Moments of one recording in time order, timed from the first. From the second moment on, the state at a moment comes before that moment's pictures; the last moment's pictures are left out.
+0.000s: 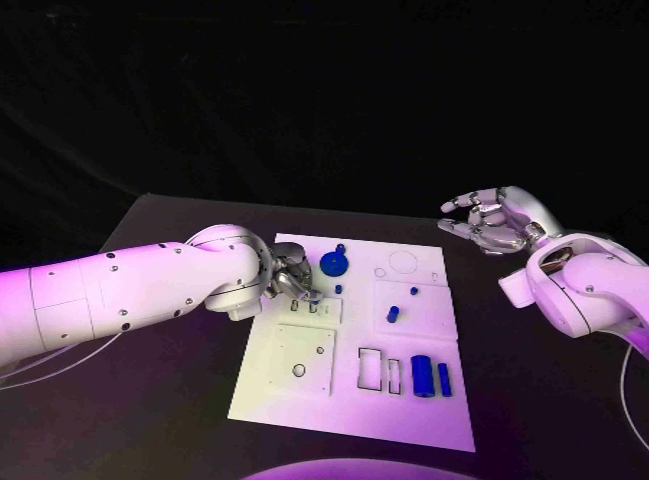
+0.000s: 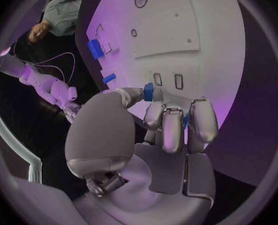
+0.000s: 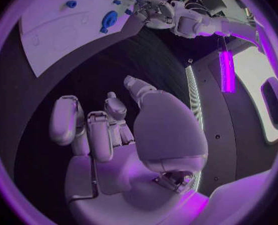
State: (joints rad) left arm 1.21 -0.81 -0.07 1.56 -1.07 0.02 -0.50; left_hand 1.27 -0.25 0.69 0.33 0.24 0.85 0.06 0.79 0.70 1.37 -0.04 1.27 1.11 1.47 -0.08 1.45 1.31 0.09 1.31 0.03 1.42 1.18; right arm 1.27 -0.89 -0.14 1.53 -0.71 -0.55 0.17; right_hand 1.26 -0.17 0.36 0.12 0.22 0.85 0.17 0.20 0.41 1.20 0.09 1.16 1.12 1.47 0.02 1.49 1.31 0.08 1.35 0.12 1.24 1.29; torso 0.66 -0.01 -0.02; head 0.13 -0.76
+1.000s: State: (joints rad) left arm 1.20 -0.79 -0.08 1.53 -1.13 0.09 -0.51; left_hand 1.25 -0.27 0.71 0.32 0.23 0.86 0.06 0.81 0.70 1.37 -0.04 1.27 1.11 1.47 -0.09 1.45 1.31 0.09 1.32 0.02 1.42 1.18; right arm 1.27 -0.89 -0.14 1.53 -0.71 -0.54 0.17; right_hand 1.25 -0.17 0.36 0.12 0.24 0.85 0.17 0.20 0.41 1.20 0.09 1.16 1.12 1.47 0.02 1.49 1.31 0.08 1.35 0.12 1.24 1.29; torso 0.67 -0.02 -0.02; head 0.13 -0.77
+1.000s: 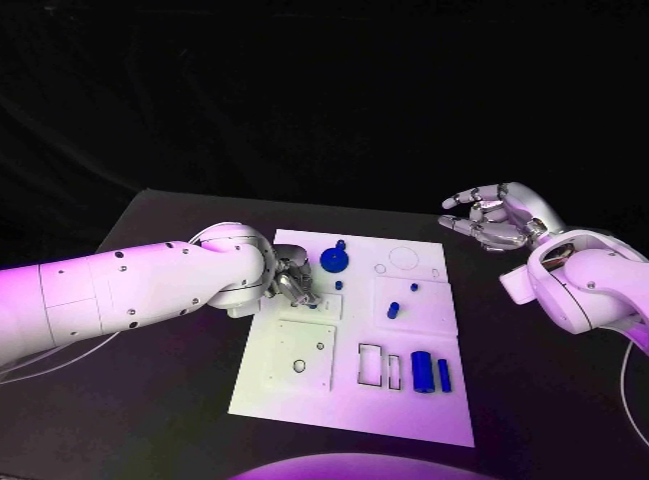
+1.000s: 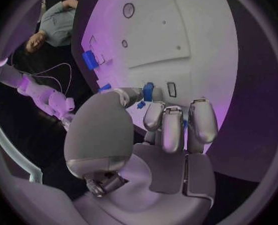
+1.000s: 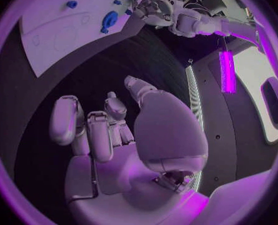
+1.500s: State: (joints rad) left arm 1.20 -0.79 -0.08 1.53 -1.15 0.11 -0.51; left_hand 1.24 -0.26 0.71 0.31 0.23 0.86 0.06 0.81 0.70 1.38 -0.04 1.28 1.12 1.47 -0.09 1.45 1.31 0.09 1.32 0.02 1.42 1.19; right arm 1.27 -0.90 -0.14 1.53 -0.71 -0.54 0.17; right_hand 1.25 -0.17 0.36 0.13 0.24 0.84 0.17 0.21 0.41 1.20 0.09 1.16 1.12 1.47 0.02 1.49 1.31 0.08 1.35 0.12 1.24 1.29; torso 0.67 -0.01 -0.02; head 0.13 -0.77
